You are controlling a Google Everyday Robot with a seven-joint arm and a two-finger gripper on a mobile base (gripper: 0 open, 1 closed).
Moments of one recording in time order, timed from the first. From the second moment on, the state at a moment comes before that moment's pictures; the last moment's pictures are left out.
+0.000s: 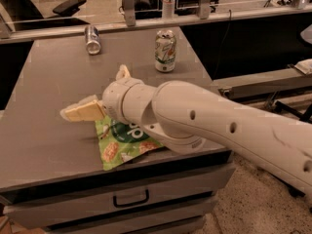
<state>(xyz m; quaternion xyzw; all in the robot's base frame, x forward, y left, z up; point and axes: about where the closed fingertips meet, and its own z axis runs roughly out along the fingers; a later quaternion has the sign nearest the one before) 0.541 0.143 0.892 -0.37 0.70 0.23 0.57</state>
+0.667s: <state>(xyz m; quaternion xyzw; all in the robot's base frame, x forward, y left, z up) 0.585 0.169 0.885 -0.33 0.71 0.17 0.59</state>
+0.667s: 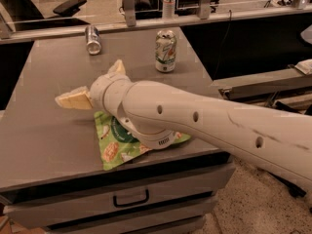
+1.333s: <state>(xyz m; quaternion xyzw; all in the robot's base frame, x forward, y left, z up) 0.611 0.166 0.890 -0.30 0.71 0.13 0.62</state>
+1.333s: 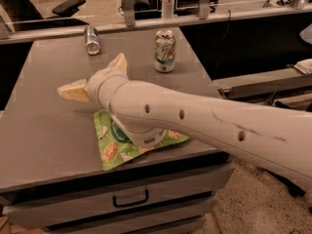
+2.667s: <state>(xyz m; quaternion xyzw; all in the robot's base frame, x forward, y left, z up) 0.730 0.165 0.885 -0.18 0.74 0.08 0.64</state>
